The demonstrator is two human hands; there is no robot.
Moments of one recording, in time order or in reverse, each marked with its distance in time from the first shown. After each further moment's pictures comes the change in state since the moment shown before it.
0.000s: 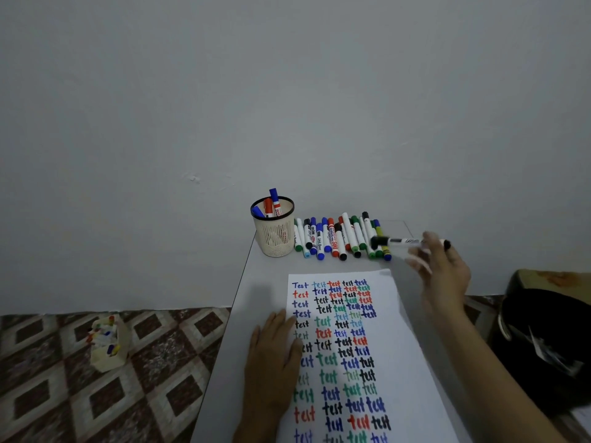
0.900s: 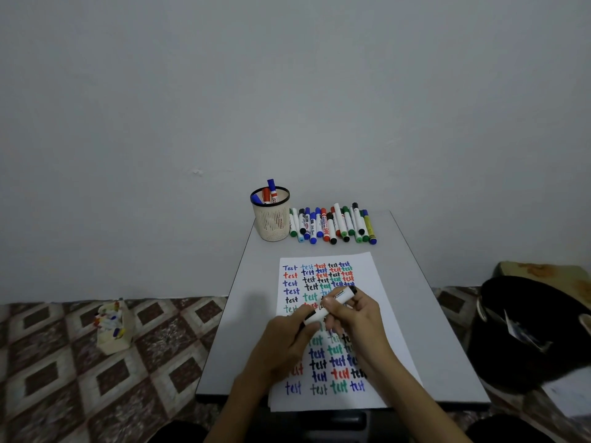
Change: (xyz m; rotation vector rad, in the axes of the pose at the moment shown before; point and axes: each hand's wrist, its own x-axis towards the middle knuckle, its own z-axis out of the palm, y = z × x) left_hand -0.023 0.027 -0.016 -0.224 -0.240 0.325; right_hand -0.153 0.019 -0.002 -0.184 -0.505 0.285
